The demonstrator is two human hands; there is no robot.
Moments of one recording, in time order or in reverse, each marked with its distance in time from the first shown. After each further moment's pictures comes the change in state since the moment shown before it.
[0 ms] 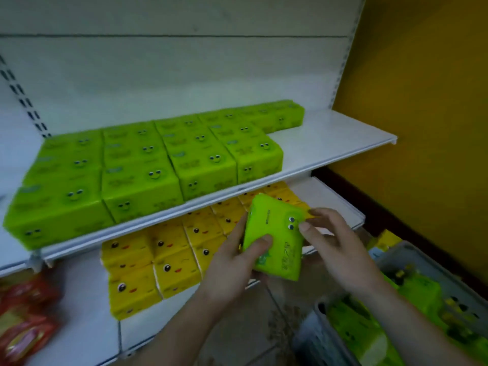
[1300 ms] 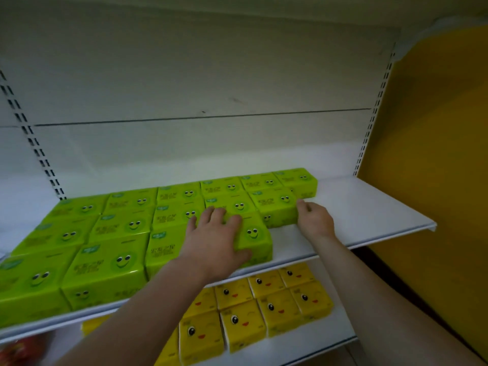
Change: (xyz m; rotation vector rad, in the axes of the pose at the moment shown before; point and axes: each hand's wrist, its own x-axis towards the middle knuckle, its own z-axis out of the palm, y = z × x) left_hand 0.147 0.125 0.001 1.596 0.309 0.177; right_hand 0.293 -0.027 -0.025 -0.379 0.184 0.026
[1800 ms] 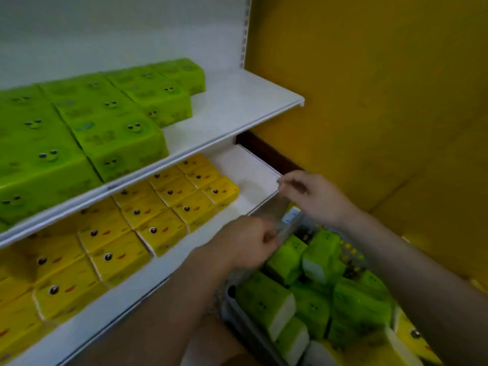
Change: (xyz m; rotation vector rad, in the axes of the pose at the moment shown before) left_hand -0.100 0.159 0.112 -0.506 -0.427 0.653; right_hand -0.198 0.136 -0.133 -0.120 -0.150 -0.014
